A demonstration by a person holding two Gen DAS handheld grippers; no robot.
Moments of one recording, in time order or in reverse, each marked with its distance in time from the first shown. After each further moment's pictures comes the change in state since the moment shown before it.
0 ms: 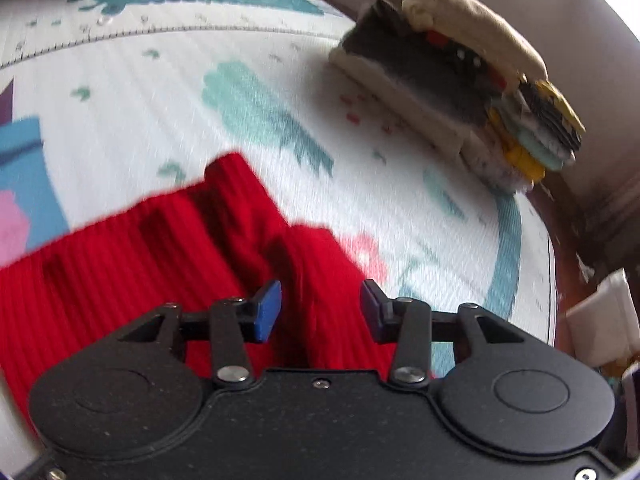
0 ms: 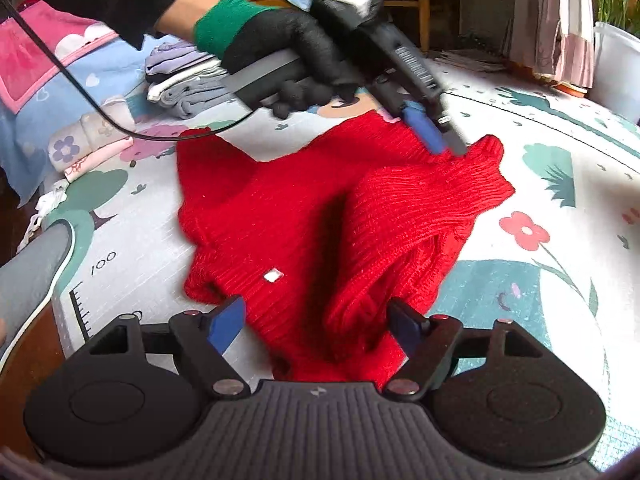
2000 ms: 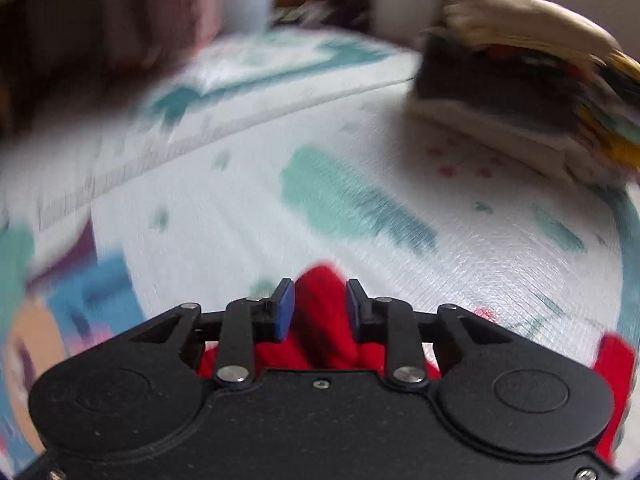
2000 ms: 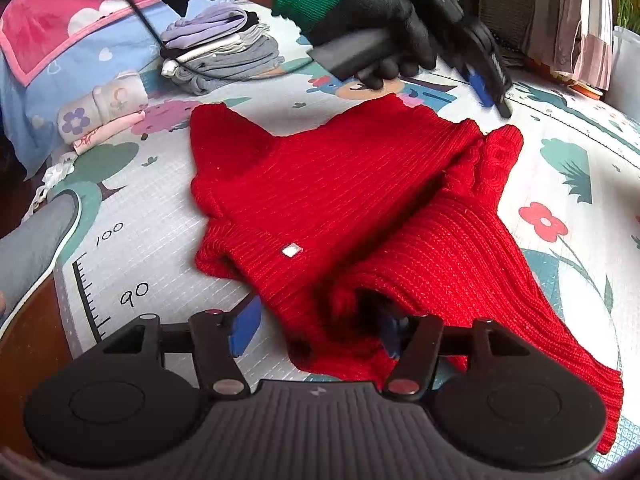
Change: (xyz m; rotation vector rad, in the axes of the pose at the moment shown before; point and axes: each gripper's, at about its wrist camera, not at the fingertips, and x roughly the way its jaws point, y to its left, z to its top) left arm -0.010 -0.034 0.019 0.251 -0.163 0.344; right arm 0.004 0.012 -0.008 -0.043 0.037 0.008
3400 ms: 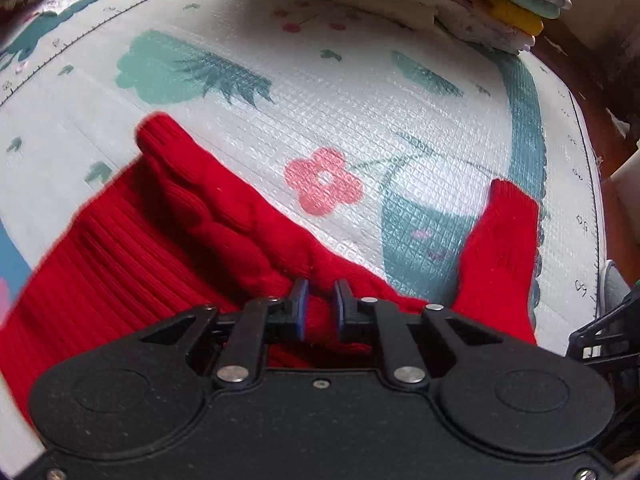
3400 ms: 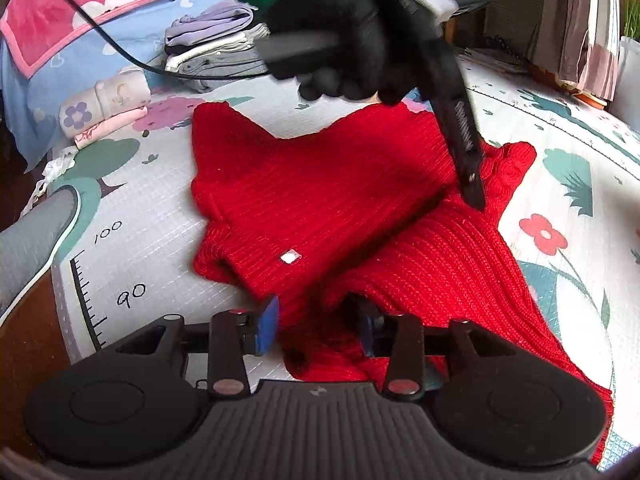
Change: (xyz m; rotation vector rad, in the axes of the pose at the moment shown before) left arm 0.006 -0.040 -0.025 0.190 0.305 -0.222; right arm -0.003 -0.002 0.004 -0.044 0.001 -0.004
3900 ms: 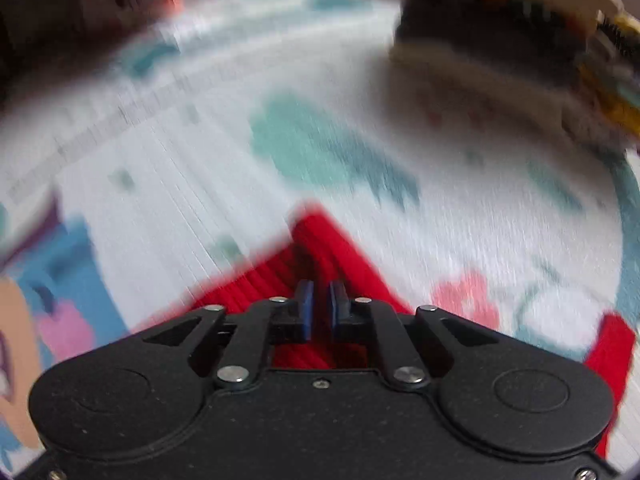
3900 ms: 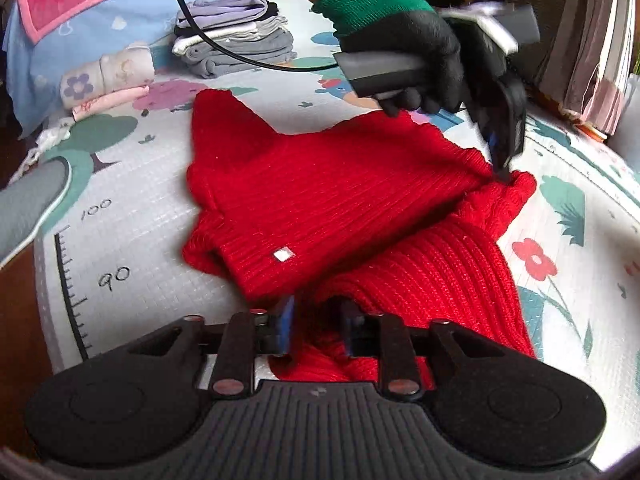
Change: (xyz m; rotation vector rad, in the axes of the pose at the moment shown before) left arm -0.002 0.039 0.021 -0.201 -0.203 0.238; right arm 0.003 0.006 0.001 -0.099 0.008 -0.041
